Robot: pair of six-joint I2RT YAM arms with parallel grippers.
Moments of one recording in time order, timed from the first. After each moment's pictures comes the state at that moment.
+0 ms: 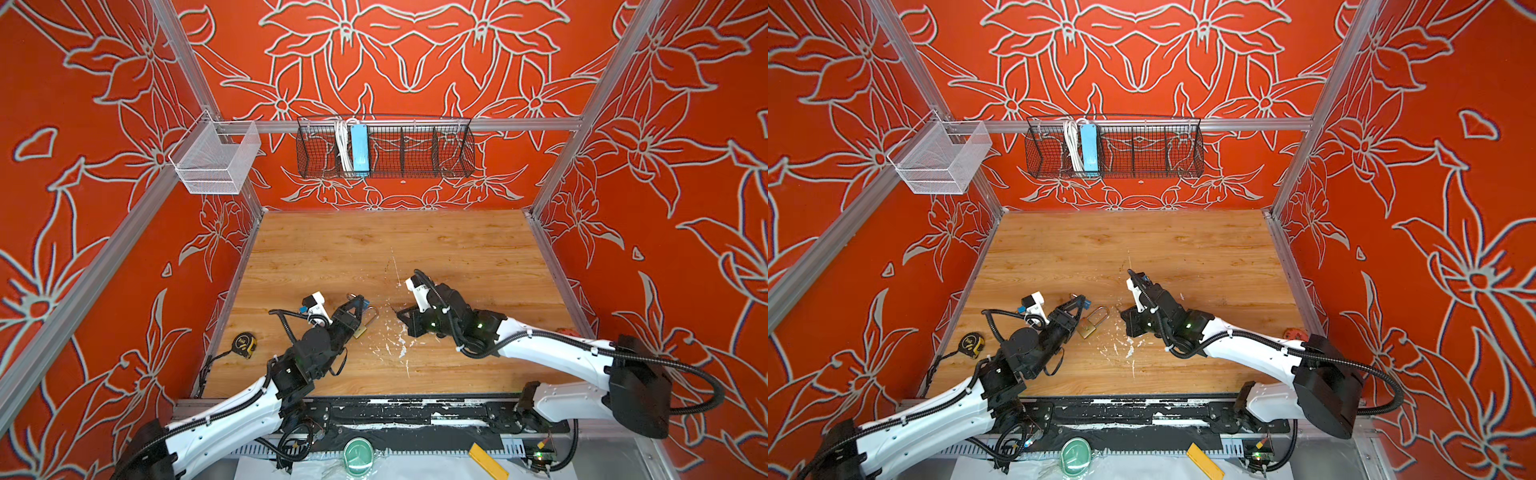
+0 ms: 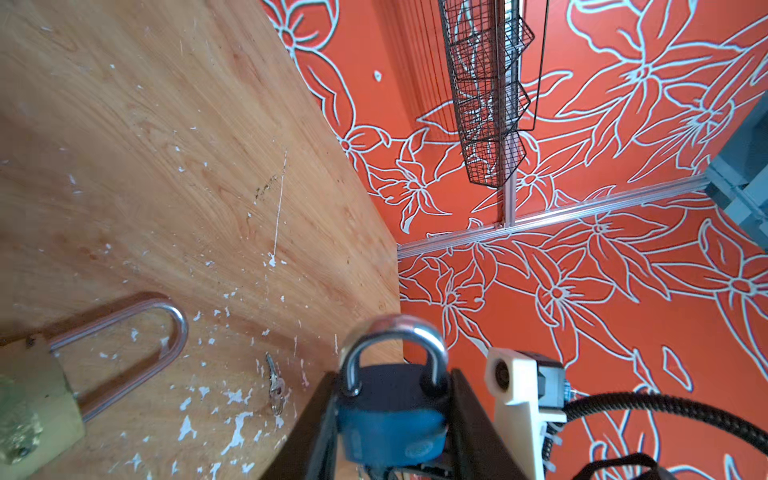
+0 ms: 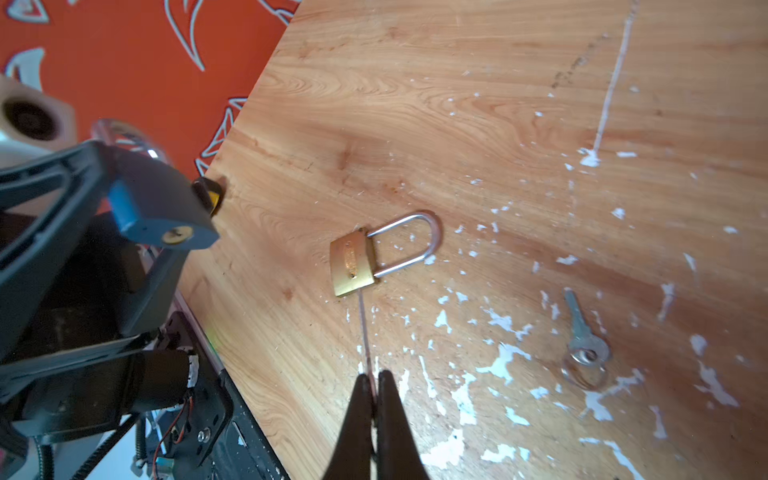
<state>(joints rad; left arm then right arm) -0.80 0.57 0.19 0.28 -0.41 -1.32 0.97 1.31 0.80 -0.08 -0.06 0.60</state>
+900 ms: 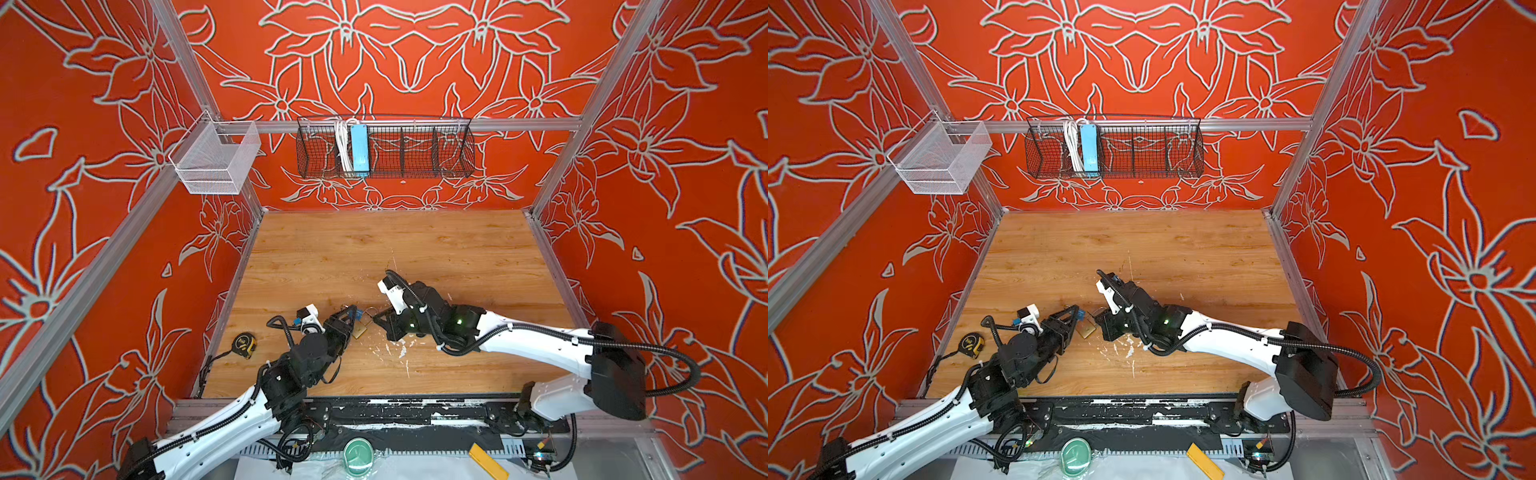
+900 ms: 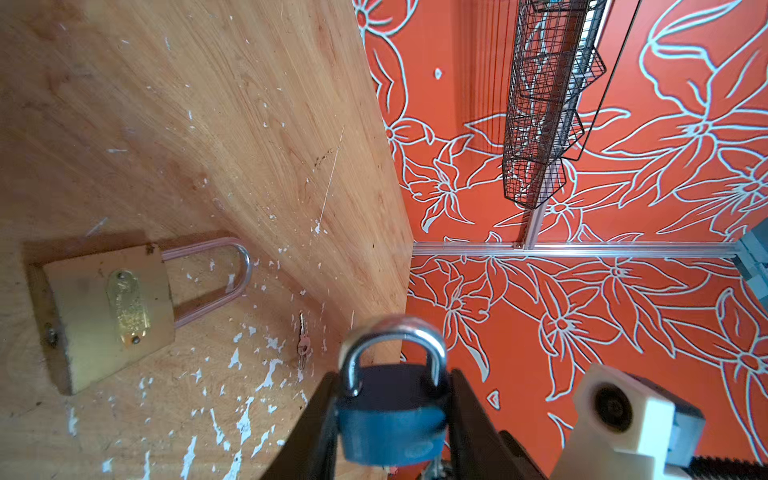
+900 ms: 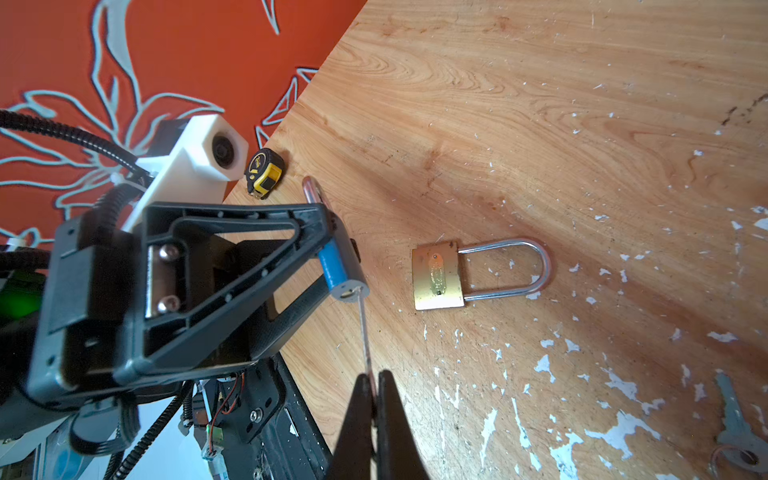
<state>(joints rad) -0.80 0.46 0.18 0.06 -0.40 -1.54 1.05 1.44 0.97 -0.11 -0.12 0.56</state>
